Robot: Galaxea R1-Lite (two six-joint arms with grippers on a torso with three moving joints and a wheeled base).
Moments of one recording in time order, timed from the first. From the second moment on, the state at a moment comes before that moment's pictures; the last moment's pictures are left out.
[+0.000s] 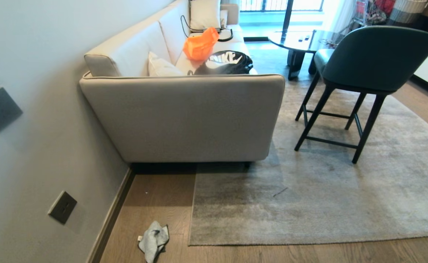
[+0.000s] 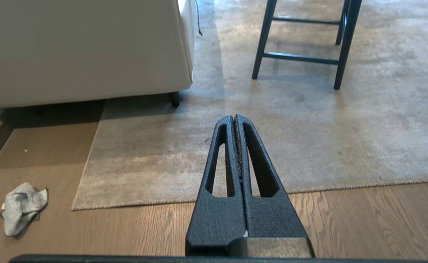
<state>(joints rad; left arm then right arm) -0.01 0.00 0.00 0.00 0.00 -0.03 0.00 0.00 0.00 -0.01 -0.04 0.06</state>
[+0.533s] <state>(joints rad) -0.01 0.00 0.00 0.00 0.00 -0.03 0.00 0.00 0.00 -0.01 -0.04 0.06</state>
